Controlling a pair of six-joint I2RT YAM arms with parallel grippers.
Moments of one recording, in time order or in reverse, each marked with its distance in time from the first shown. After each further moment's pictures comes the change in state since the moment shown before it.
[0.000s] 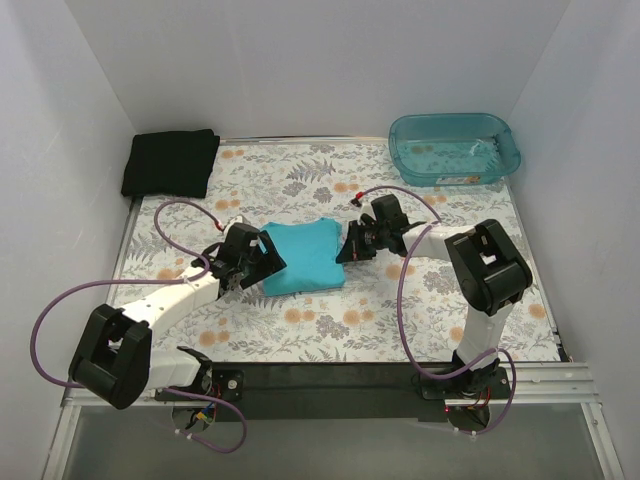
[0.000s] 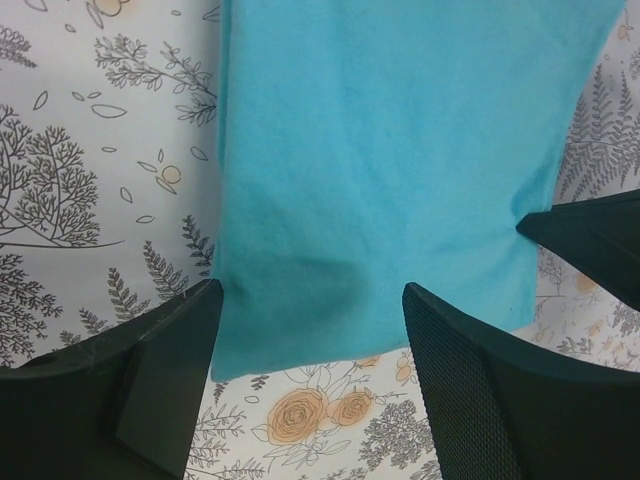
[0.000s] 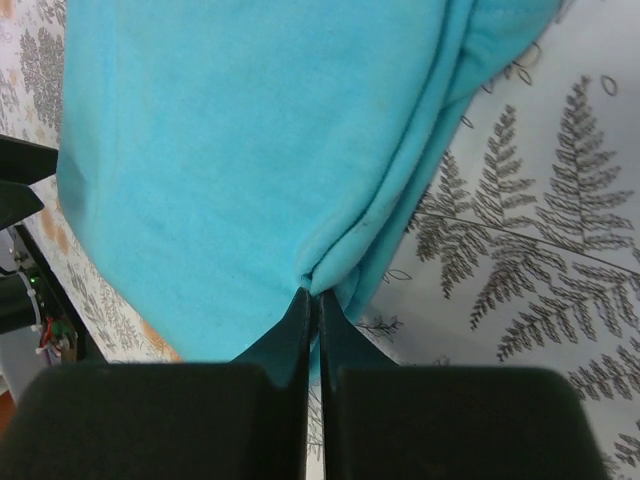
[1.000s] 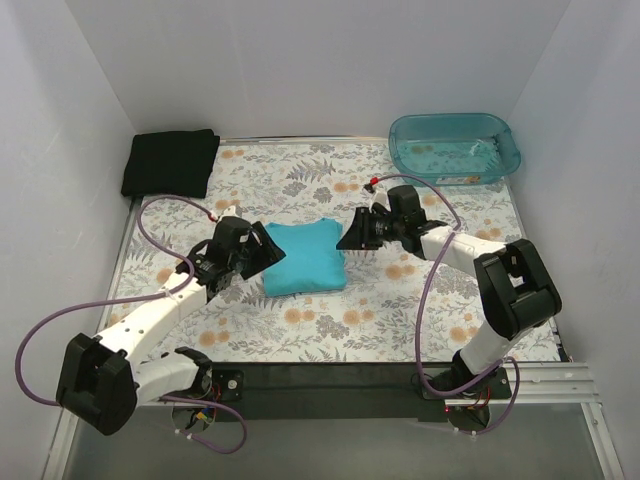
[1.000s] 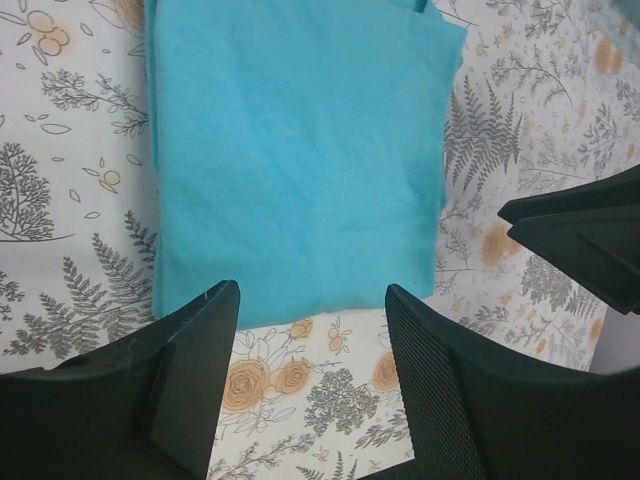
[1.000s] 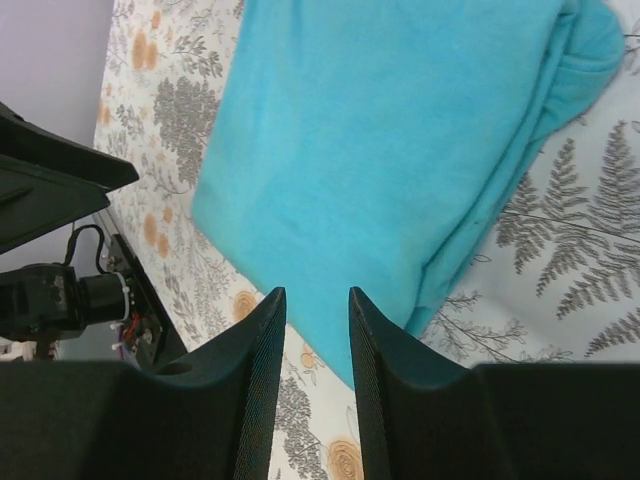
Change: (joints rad) left arm 0.000 -0.153 0.048 -0.071 0.034 -0.016; right arm -0.042 -0.200 -0.064 0.040 -0.074 0.085
